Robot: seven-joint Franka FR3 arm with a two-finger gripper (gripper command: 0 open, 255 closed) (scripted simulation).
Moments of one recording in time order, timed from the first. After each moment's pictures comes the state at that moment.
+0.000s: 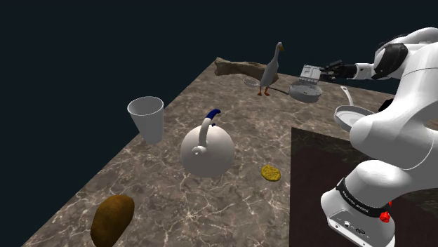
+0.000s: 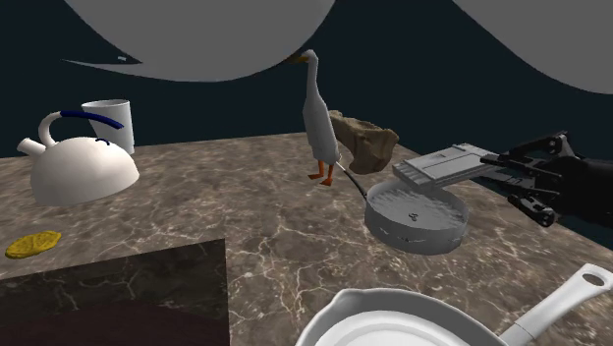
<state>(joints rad) -1.23 0.95 -0.10 -1.15 1.32 1.29 -0.81</state>
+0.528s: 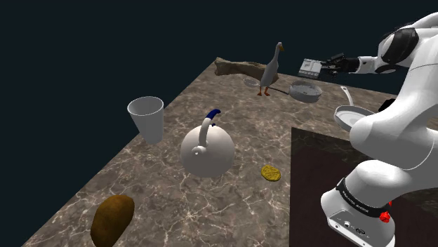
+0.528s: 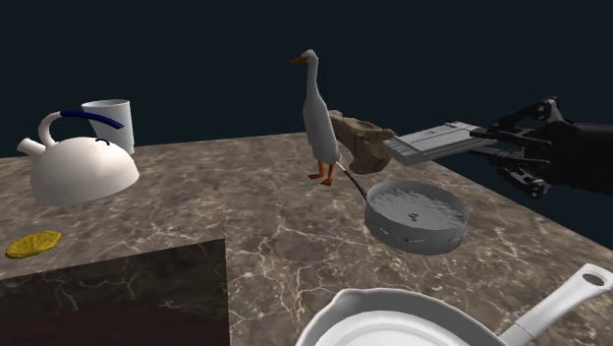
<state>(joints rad) -1.20 0.80 -0.11 -1.32 1.31 1.30 -0.82</state>
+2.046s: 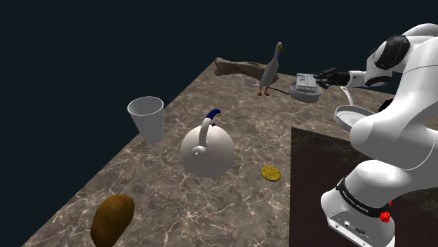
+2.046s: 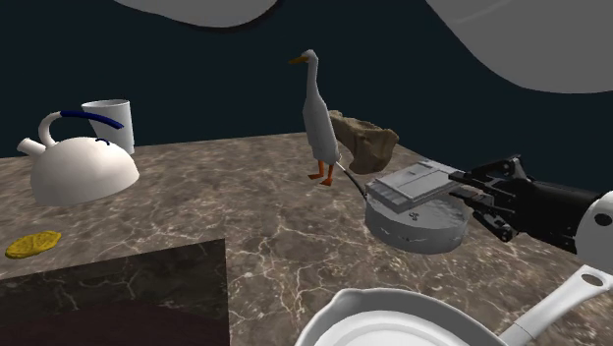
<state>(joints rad) -1.19 0.88 -0.11 -1.36 1.30 1.35 -0.94</state>
